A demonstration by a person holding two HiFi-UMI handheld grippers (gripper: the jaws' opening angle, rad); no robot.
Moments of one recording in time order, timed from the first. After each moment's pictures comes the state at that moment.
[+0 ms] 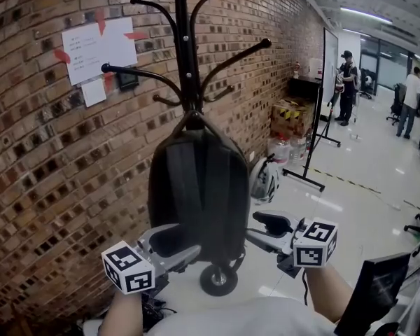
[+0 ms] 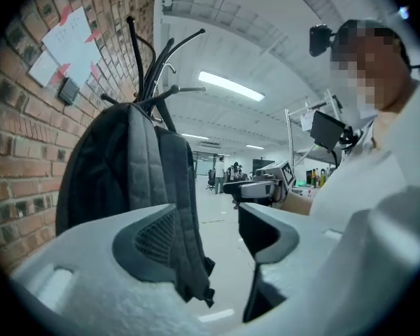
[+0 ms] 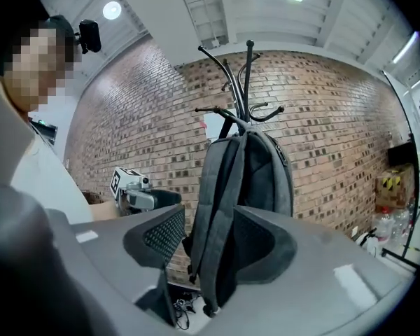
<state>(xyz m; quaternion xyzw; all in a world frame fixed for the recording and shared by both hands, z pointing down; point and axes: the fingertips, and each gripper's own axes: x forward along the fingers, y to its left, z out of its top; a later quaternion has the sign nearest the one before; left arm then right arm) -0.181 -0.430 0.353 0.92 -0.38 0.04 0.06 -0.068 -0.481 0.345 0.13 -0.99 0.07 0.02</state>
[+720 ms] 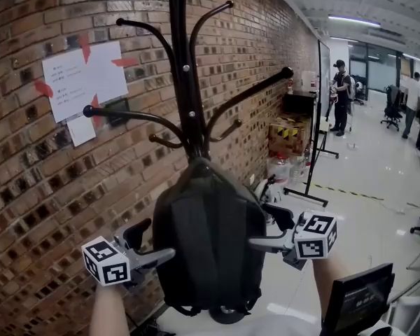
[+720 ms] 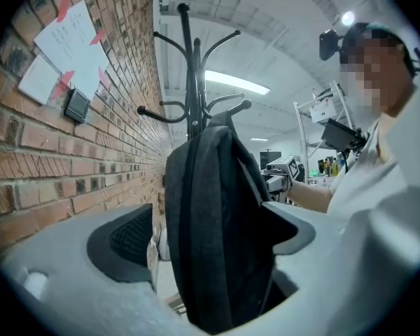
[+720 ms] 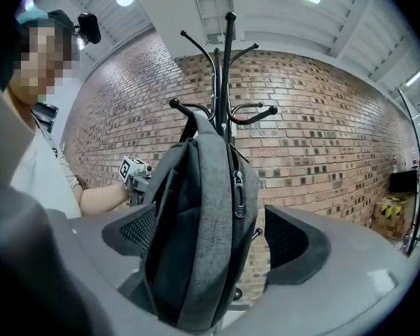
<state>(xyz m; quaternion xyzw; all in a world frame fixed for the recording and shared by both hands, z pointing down) -0.305 -0.556 0.314 0.92 -0.39 0.07 0.03 -0.114 -0.611 0.314 0.14 -0.99 0.01 0.04</state>
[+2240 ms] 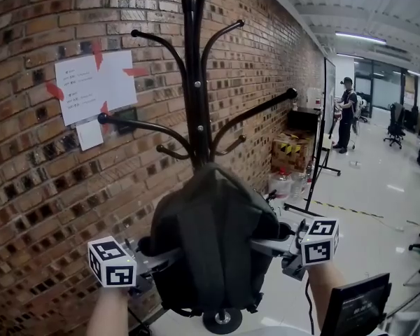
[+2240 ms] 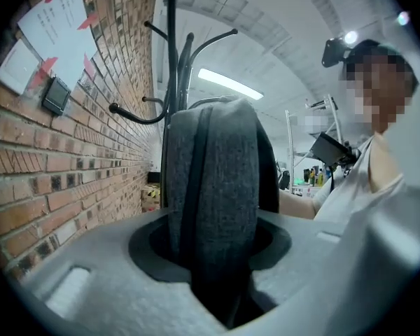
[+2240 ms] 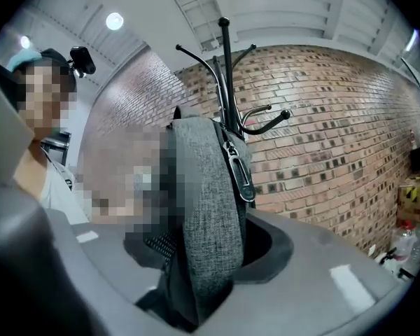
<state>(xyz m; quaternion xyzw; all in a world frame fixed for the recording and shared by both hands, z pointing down) -0.257 -0.541 0.286 0.94 -0.34 0.06 0.05 -0.116 -0.589 0.278 0.07 -1.00 0.06 0.01</state>
